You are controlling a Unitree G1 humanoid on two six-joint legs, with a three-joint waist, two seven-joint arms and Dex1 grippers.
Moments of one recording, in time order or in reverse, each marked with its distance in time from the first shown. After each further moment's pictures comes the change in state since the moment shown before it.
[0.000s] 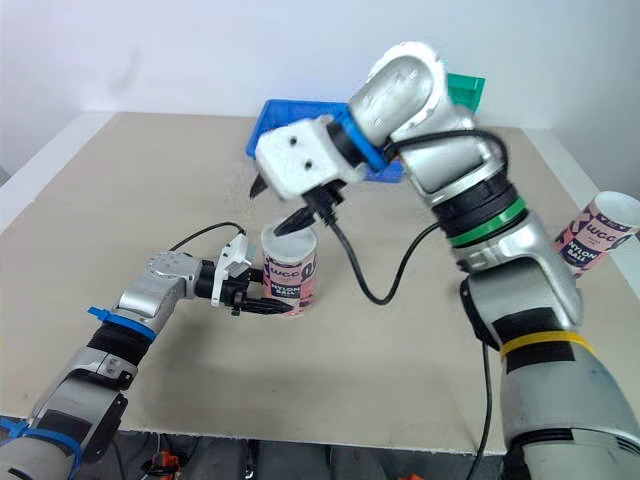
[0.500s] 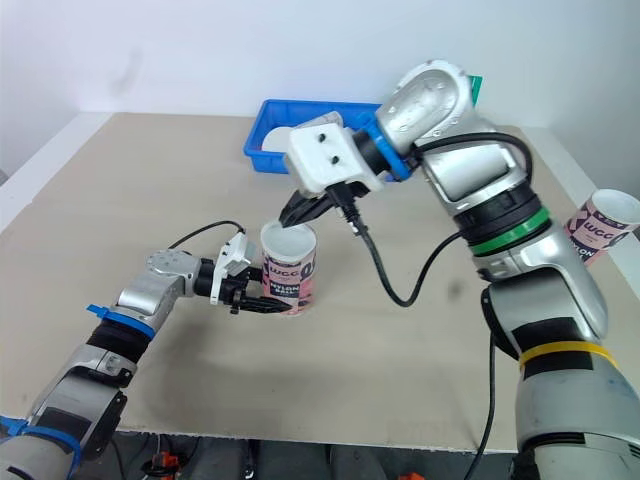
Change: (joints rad) left arm -0.015 0.004 -0.003 0.016 0.004 -0.005 -0.011; right arm 0.085 0.031 0.036 -0.031 0.012 0.069 -0.001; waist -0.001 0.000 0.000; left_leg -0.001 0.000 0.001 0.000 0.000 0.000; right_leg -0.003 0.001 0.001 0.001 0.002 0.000
